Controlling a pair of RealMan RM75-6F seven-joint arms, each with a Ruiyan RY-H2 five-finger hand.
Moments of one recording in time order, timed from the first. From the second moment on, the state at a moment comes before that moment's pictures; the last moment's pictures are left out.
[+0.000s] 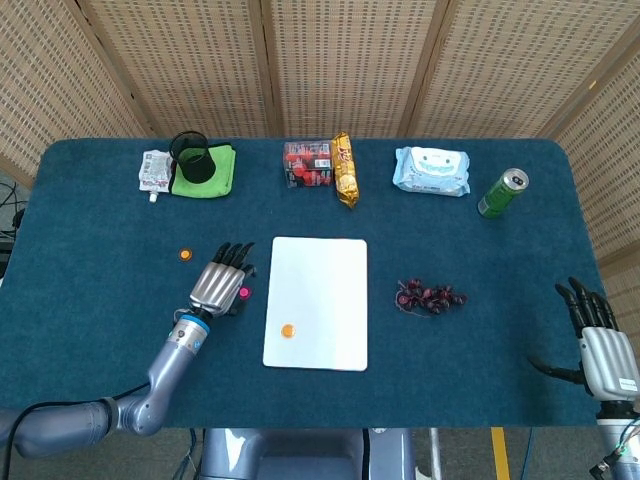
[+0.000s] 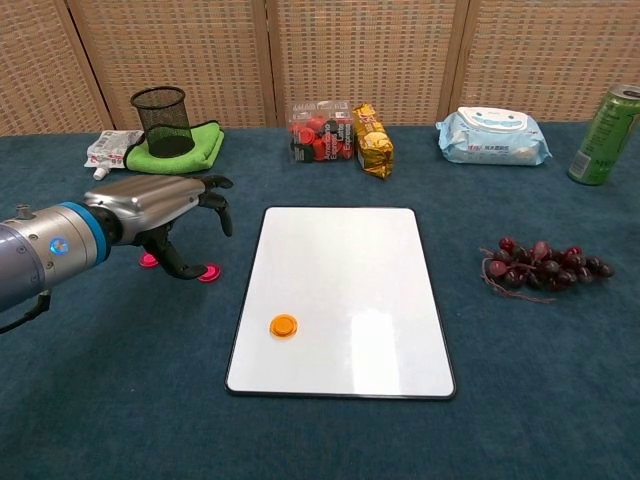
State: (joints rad) left arm -0.73 -1.67 -0.19 -1.44 0.96 0.96 0.60; right arm 0.08 -1.11 0.08 -1.61 -1.47 1.44 0.19
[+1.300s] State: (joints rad) left arm -0.75 -1.76 -0.17 -1.27 0.91 0.93 0.55; right arm 0.08 -1.11 0.08 -1.61 -1.46 1.44 0.19
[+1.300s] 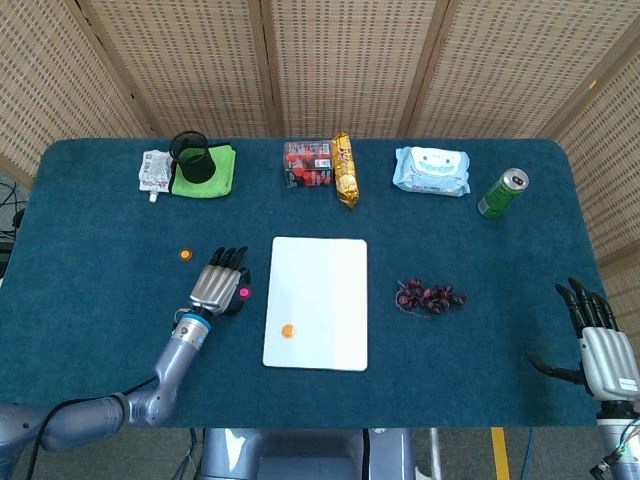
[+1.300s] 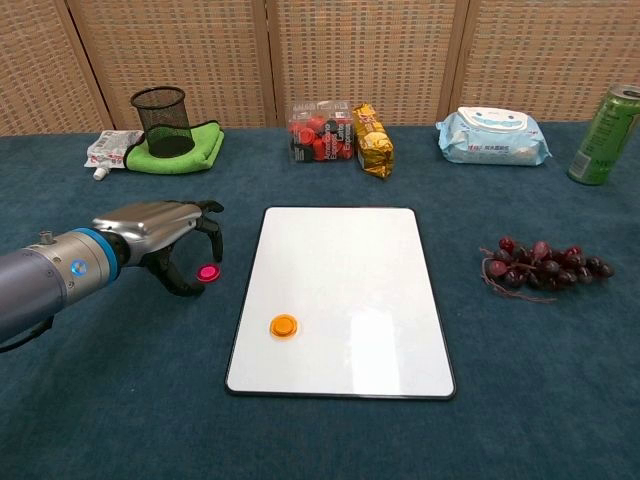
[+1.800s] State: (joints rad) left arm -0.76 -1.75 -0.17 -1.30 0.89 0.94 0.56; right arm 0.08 -1.11 0.08 -1.61 -1.46 1.44 0.19
